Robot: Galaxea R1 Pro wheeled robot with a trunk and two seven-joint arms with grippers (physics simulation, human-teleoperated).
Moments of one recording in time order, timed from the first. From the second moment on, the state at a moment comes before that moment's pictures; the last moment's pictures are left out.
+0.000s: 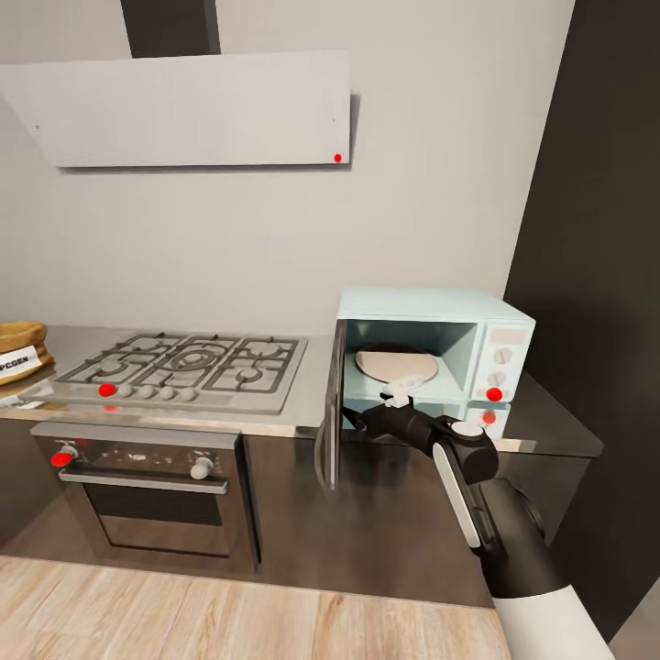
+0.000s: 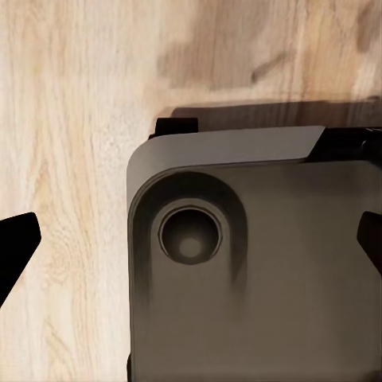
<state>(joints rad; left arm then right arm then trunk) -0.06 0.01 0.00 -0.06 0.00 -0.08 -0.01 -0.58 0.05 0.16 -1.51 0.00 0.70 0.41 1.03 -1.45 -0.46</state>
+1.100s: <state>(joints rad) -0.06 0.01 0.00 -0.06 0.00 -0.08 -0.01 -0.23 0.01 0.03 -1.54 0.00 0.45 0.42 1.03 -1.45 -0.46</state>
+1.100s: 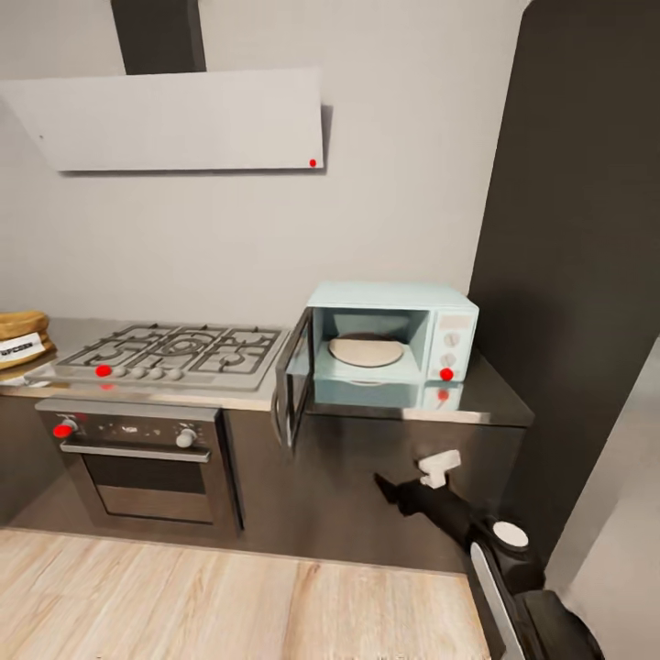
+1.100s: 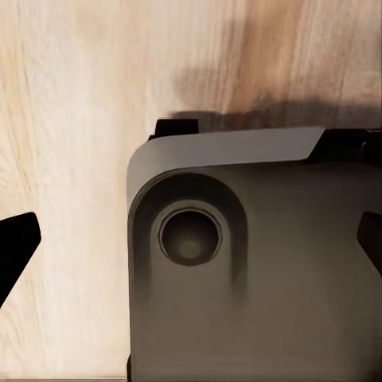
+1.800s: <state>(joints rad) -0.08 0.01 0.01 -0.06 0.00 -0.08 -0.01 -0.19 0.02 0.07 -0.48 0.15 -0.28 0.26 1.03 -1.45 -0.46</state>
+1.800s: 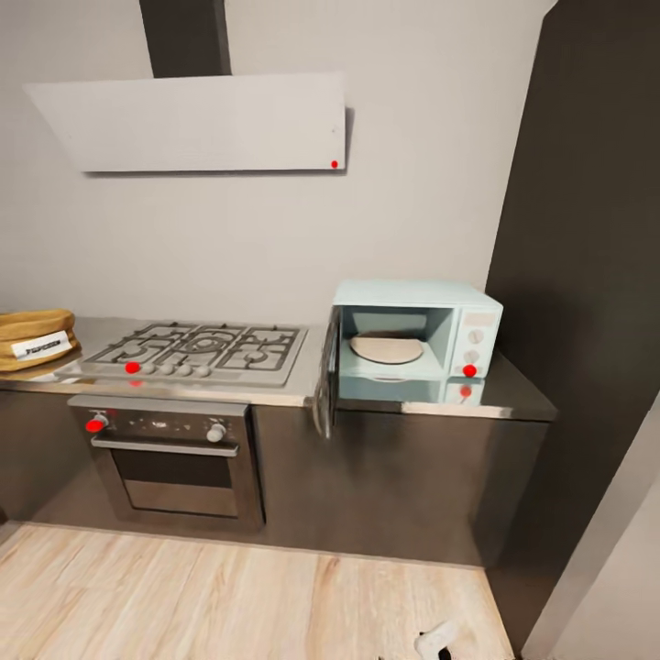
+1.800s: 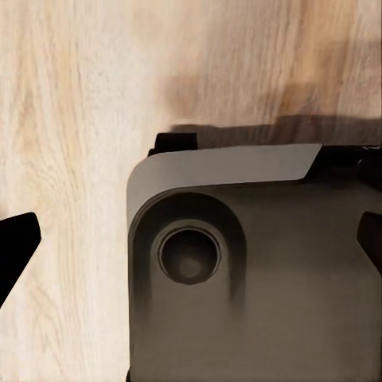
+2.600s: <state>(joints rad) -0.08 0.01 0.00 -0.06 0.00 -0.08 -0.01 -0.19 0.04 0.07 -0.48 0.15 -0.28 0.23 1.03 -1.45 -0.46</state>
